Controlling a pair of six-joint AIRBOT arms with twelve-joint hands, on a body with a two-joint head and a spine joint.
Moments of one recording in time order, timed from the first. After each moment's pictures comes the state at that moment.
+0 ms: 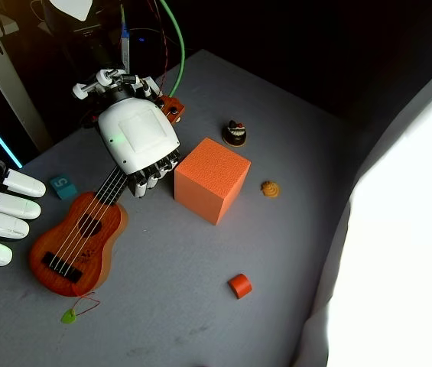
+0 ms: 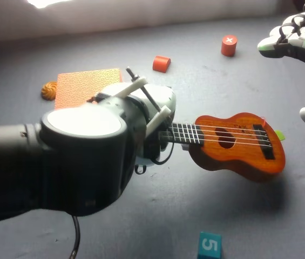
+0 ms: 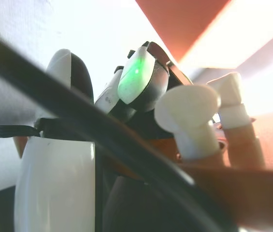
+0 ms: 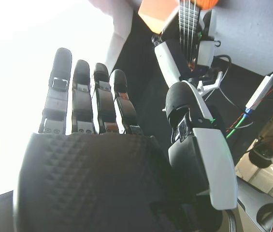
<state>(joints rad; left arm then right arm) 0.40 -1.30 0.82 1.30 0.94 -0.61 -0.40 -0.45 0.59 -0.10 0.36 -1.01</state>
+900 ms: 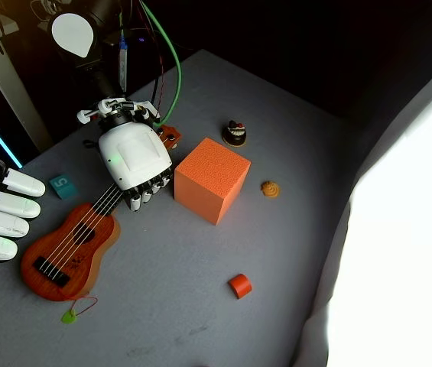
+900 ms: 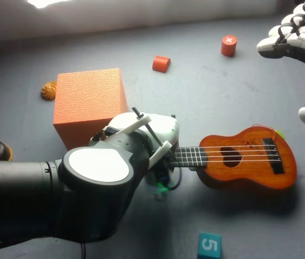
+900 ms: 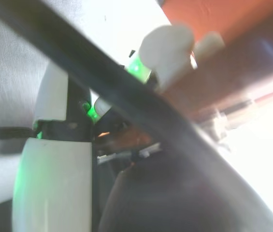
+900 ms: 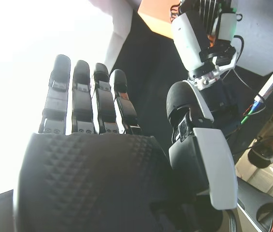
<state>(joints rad) 0.54 -1.35 0.88 1.45 0.87 -0.77 -0.40 -0.45 0.58 -0.10 0.37 -1.01</state>
